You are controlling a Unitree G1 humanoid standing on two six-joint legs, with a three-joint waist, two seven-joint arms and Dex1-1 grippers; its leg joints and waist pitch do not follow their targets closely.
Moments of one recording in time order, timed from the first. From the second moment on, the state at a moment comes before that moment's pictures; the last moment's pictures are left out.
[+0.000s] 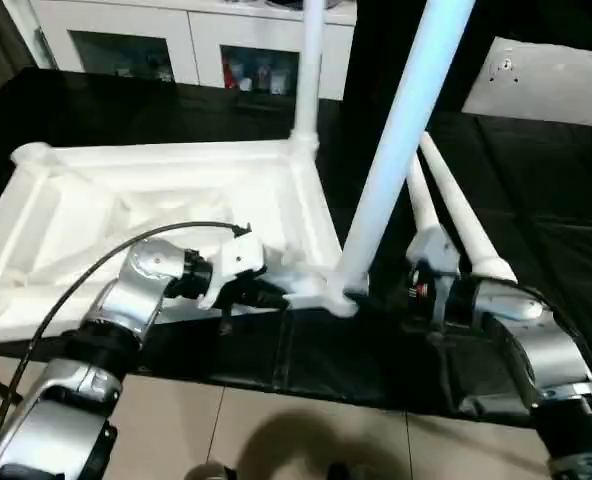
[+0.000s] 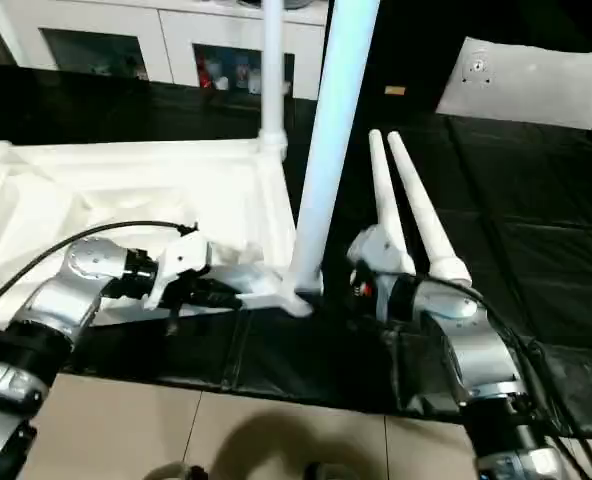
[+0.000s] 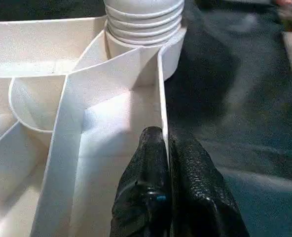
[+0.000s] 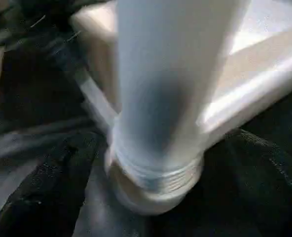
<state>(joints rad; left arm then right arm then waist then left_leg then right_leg) -0.65 0.42 -0.27 0.67 0.02 -0.06 -1.37 -0.31 -0.44 0.14 0.20 0.17 0.21 1.05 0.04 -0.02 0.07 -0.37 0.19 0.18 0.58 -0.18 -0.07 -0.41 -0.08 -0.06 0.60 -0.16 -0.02</state>
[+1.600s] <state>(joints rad) -0.57 0.25 -0.21 0.49 0.10 0.24 -1.03 -0.33 -0.06 0.00 0.26 0.09 0.35 0.47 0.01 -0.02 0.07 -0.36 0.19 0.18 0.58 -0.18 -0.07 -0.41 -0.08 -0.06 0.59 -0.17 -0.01</state>
